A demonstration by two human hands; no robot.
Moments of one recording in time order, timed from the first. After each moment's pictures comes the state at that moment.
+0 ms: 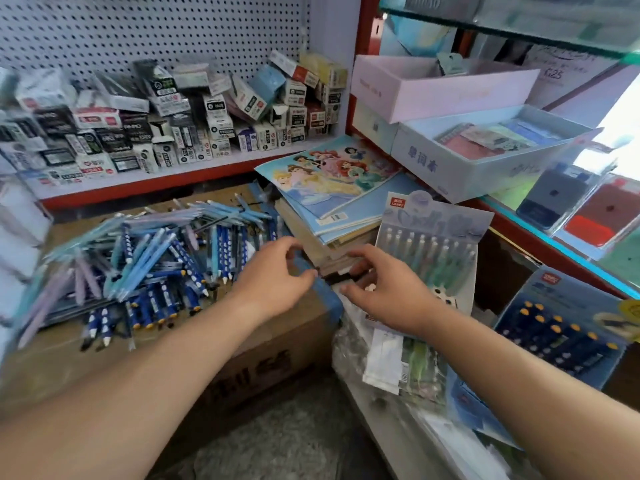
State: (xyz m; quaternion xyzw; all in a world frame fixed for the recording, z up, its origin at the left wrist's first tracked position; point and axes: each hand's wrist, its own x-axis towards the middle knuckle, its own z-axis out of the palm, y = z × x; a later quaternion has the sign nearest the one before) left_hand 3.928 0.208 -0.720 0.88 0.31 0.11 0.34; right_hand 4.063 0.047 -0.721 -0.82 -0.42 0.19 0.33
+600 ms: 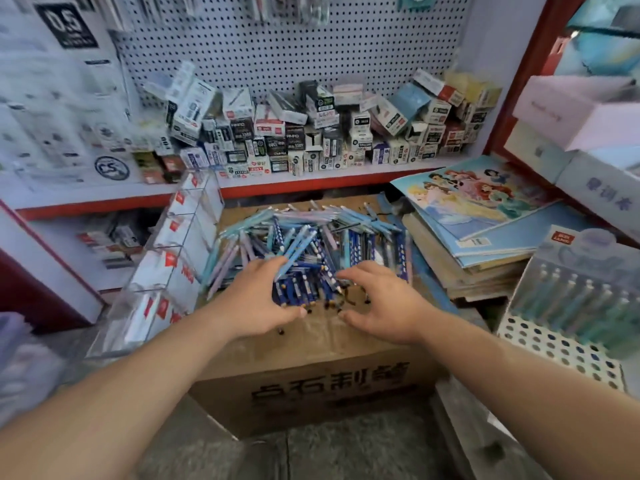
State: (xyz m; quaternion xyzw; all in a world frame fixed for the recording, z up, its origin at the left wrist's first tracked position) left_hand 3.734 0.301 -0.710 0.86 0.43 -0.01 0.27; right_hand 3.954 0.187 -0.731 -0.71 -0.67 0.14 0.14
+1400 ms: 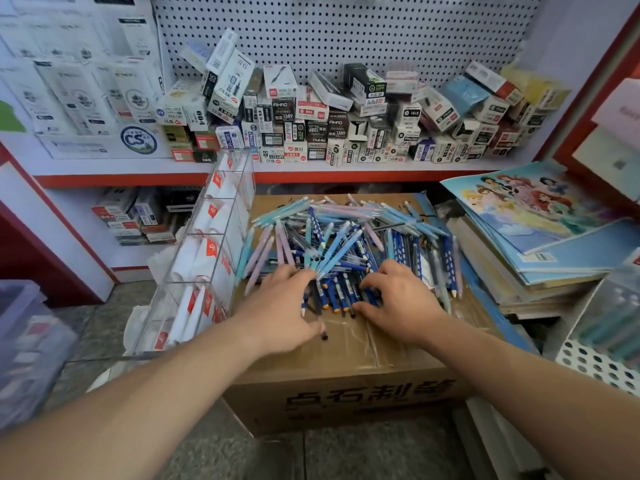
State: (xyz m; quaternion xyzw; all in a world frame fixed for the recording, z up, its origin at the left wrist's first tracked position) left_hand 3.701 0.313 -0.729 0.87 0.42 -0.01 0.25; right_hand 3.917 0.243 -0.760 -0.76 -0.64 0.09 0.08
